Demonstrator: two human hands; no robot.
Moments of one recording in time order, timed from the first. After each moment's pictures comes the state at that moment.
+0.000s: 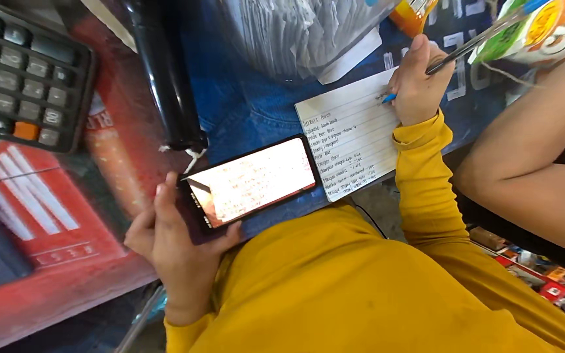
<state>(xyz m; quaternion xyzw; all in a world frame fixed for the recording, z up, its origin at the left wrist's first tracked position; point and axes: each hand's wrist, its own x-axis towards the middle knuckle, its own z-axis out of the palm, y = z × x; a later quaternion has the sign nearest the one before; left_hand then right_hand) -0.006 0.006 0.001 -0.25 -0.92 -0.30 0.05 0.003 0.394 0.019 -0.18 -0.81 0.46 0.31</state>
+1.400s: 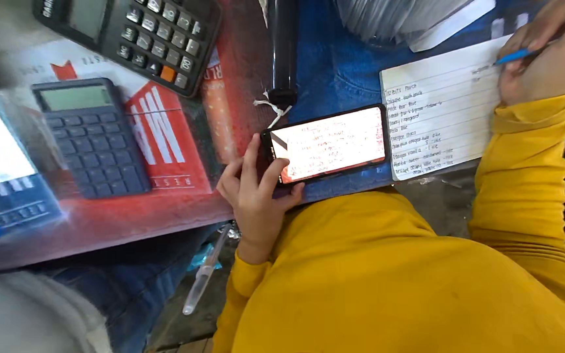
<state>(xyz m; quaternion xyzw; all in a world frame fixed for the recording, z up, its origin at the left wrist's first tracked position) 0.001 0.007 0.000 -0.26 -0.91 -0.32 0.07 0.004 0.410 0.026 -0.22 -0.71 0.62 0.26</state>
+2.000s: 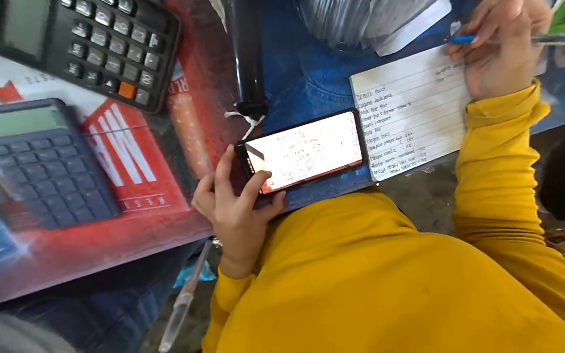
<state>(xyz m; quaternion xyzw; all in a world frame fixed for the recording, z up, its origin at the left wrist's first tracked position) 0.001 0.003 -0.004 -0.26 -0.91 -0.32 0.06 0.011 0.426 0.020 -0.02 -0.78 0.60 0.18</state>
